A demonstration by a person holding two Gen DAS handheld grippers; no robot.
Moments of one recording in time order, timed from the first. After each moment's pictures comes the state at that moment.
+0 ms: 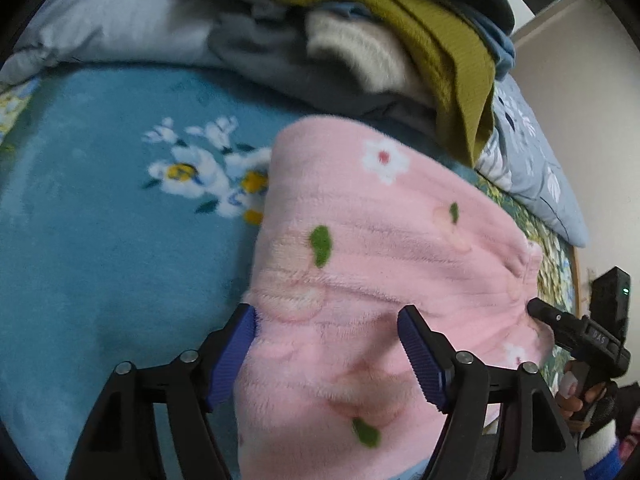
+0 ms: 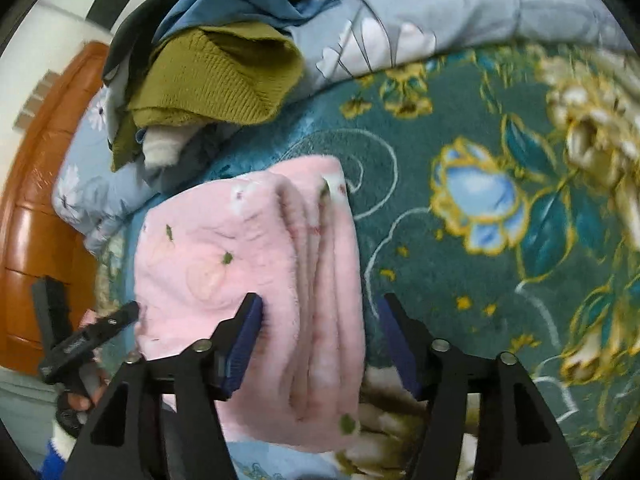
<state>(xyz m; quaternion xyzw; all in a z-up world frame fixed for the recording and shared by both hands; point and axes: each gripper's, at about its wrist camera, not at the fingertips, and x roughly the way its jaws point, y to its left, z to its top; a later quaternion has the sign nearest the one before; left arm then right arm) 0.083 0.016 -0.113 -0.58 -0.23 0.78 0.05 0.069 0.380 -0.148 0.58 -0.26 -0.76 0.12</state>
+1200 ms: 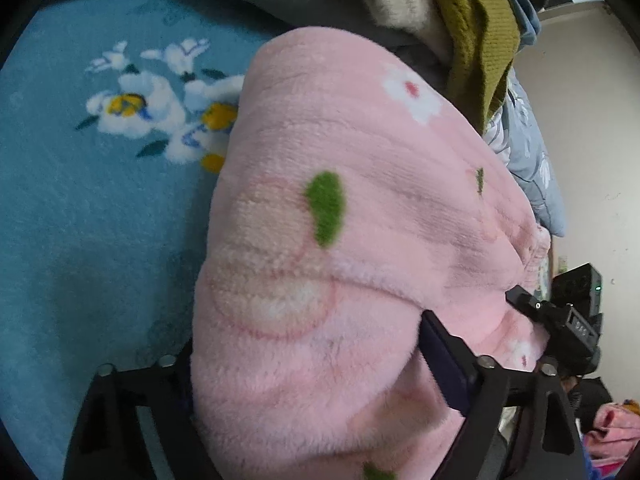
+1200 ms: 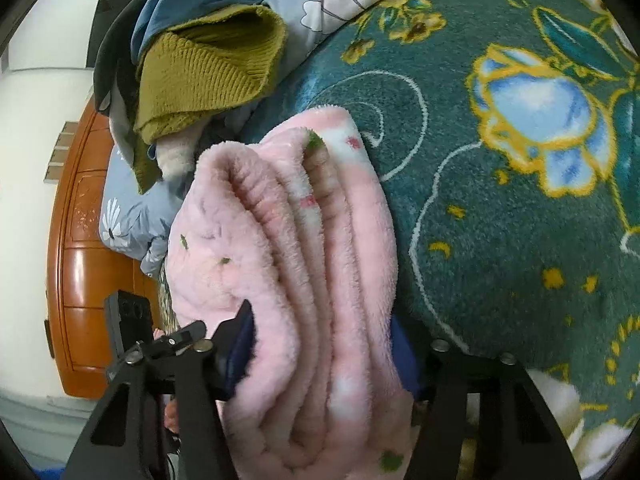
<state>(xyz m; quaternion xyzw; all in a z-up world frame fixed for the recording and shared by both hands) 0.080 0.022 -0.152 -0.62 -0.28 0.73 0.09 0.063 0.369 -0.195 0.58 -0.38 -0.71 0.16</state>
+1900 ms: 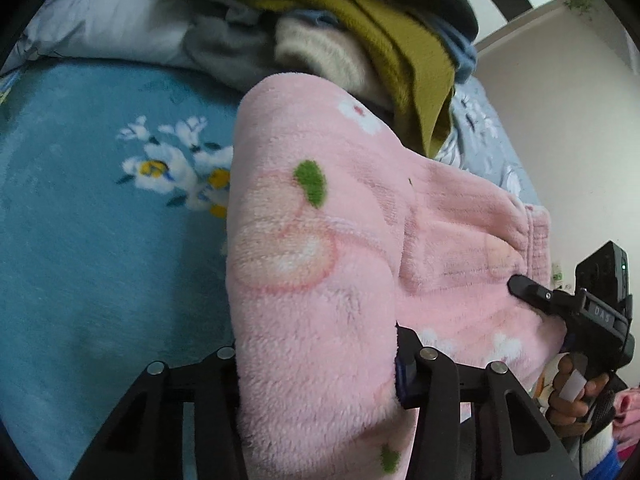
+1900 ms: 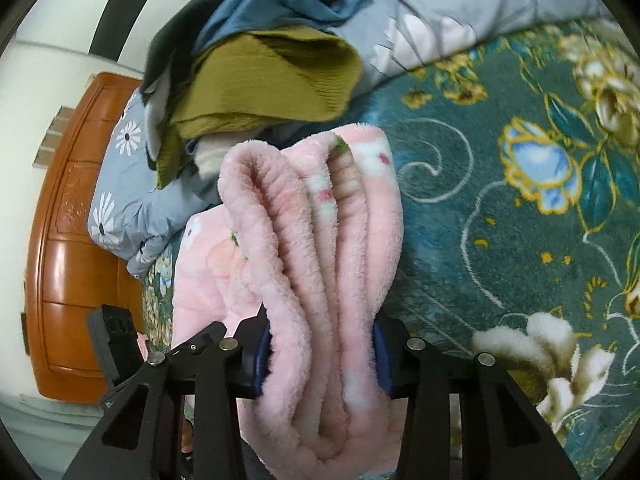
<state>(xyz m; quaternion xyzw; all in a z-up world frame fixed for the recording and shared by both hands) 0.119 -0.002 -0.090 -0.55 -0.27 0.78 0.11 0.069 0.322 -0.103 0.57 -0.31 -0.75 0.12</state>
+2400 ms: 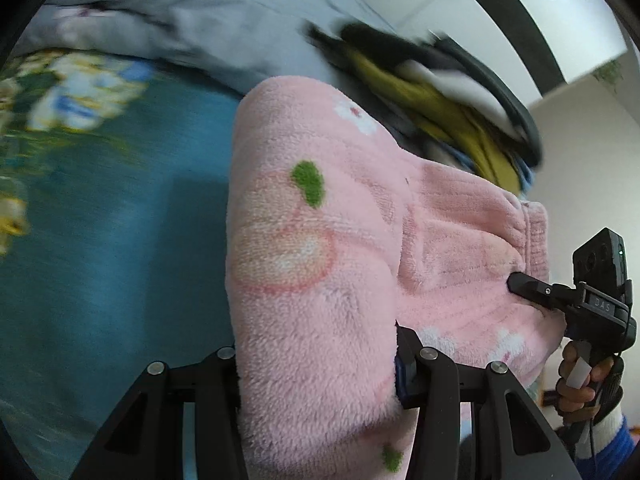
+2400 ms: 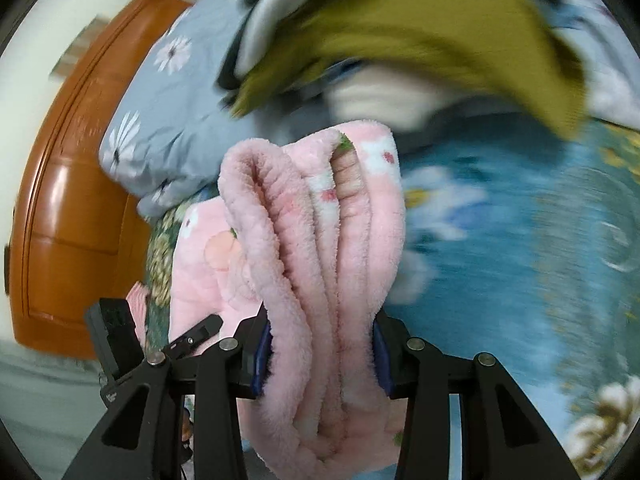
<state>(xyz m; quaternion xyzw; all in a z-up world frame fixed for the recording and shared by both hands) 0.154 -0.199 -0.094 -0.50 -0.32 0.80 0.02 -0.005 0.124 -0.094 0.61 -0.21 -0.73 0.23</state>
